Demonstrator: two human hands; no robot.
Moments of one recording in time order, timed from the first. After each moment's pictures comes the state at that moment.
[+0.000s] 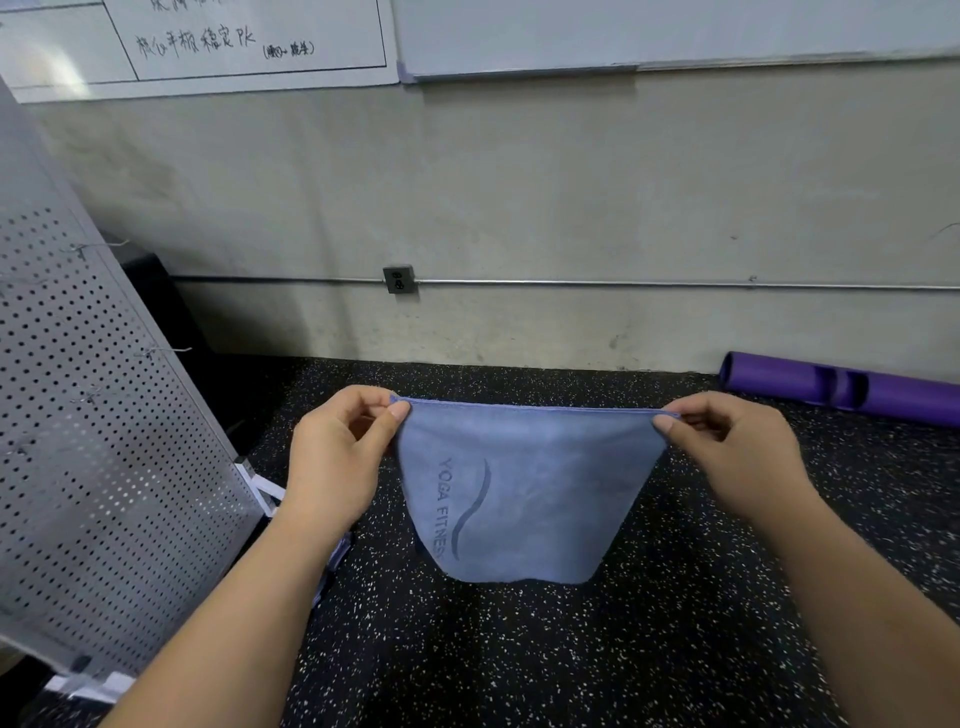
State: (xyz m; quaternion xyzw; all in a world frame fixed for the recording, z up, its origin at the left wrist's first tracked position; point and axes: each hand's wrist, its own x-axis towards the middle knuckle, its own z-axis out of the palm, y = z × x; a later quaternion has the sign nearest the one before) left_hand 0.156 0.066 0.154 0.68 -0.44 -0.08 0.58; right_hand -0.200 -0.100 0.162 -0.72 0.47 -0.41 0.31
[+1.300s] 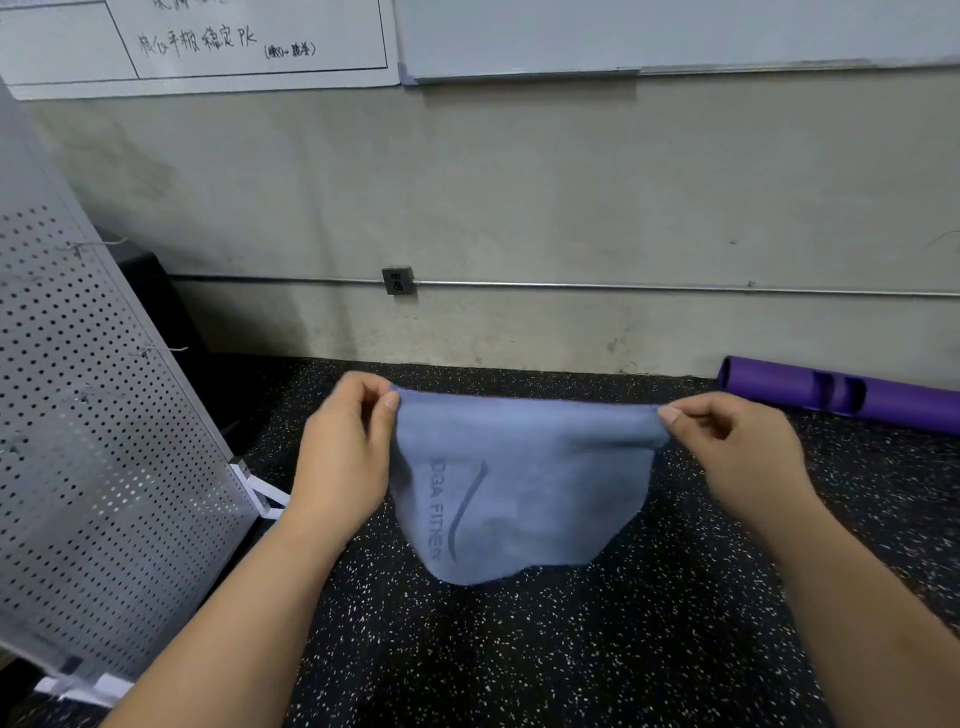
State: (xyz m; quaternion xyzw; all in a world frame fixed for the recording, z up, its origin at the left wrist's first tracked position) left_hand 0.140 0.066 0.164 0.74 -0.47 0.02 0.49; right_hand -0.198 -0.103 0.161 -0.71 0.47 -0.43 0.30
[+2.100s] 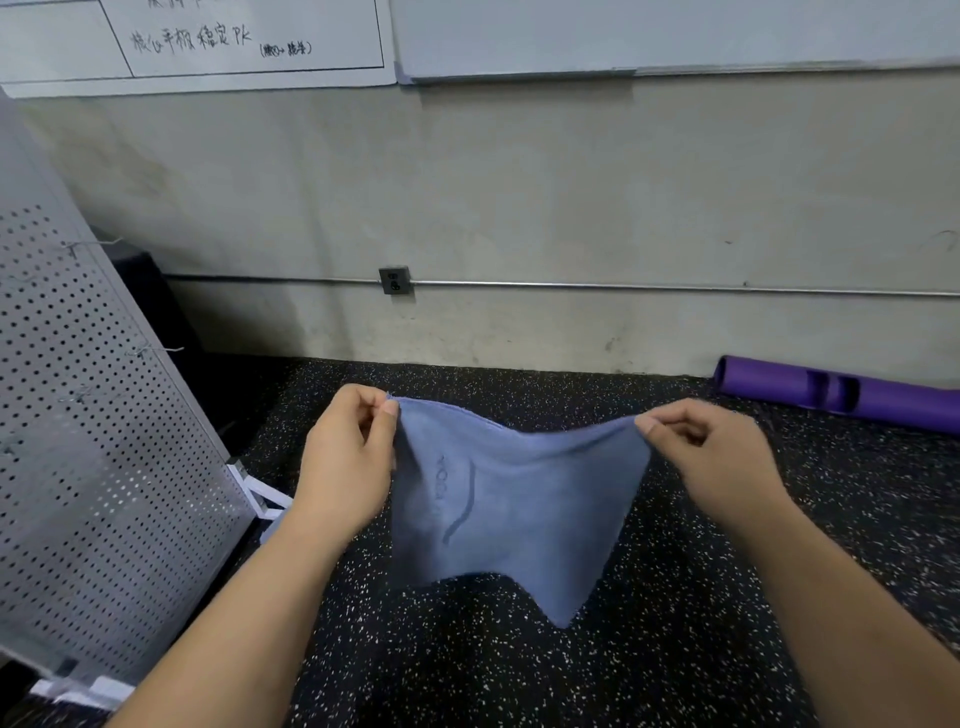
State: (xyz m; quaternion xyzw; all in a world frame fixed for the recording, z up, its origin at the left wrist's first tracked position) left_hand 0.140 0.062 0.157 0.73 -0.43 -0.07 0.53; right_hand -0.189 -0.095 0.155 -0.72 0.46 -0.41 0.33
